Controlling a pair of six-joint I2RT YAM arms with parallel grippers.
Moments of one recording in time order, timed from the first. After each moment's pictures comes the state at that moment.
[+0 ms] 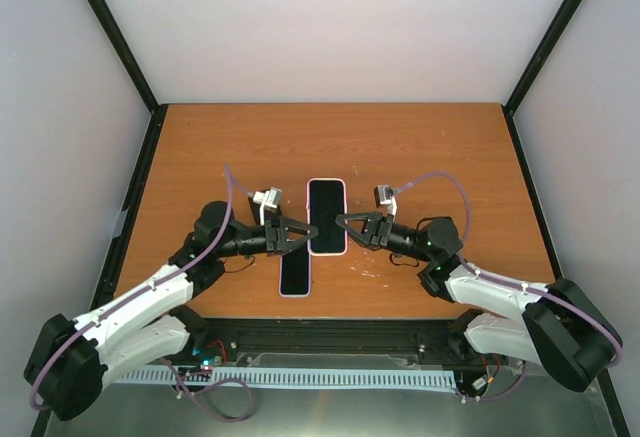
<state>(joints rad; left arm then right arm) -0.62 0.91 0.45 0.34 0.78 -1.14 0.66 1.15 0.30 1.12 -0.70 1.41</state>
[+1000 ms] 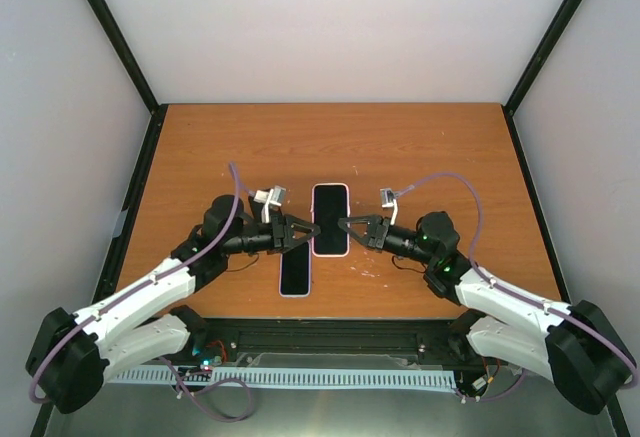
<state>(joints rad) -0.65 0.95 0.51 0.17 0.68 -1.07 0.66 1.01 0.35 0.68 -0.58 1.19</state>
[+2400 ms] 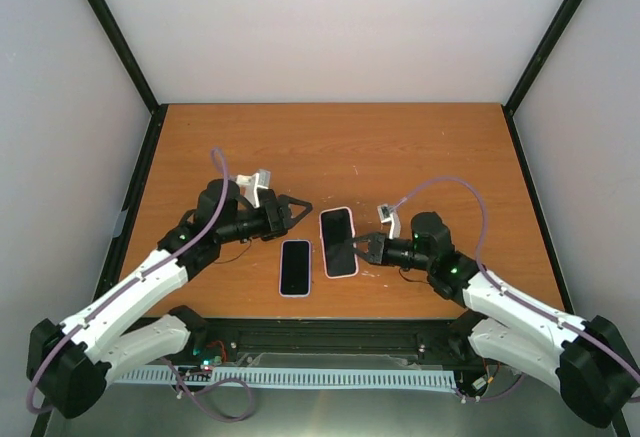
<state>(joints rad) -0.59 0.96 0.70 -0.15 0.46 -0.88 0.66 0.89 0.38 0.20 -0.58 0.91</state>
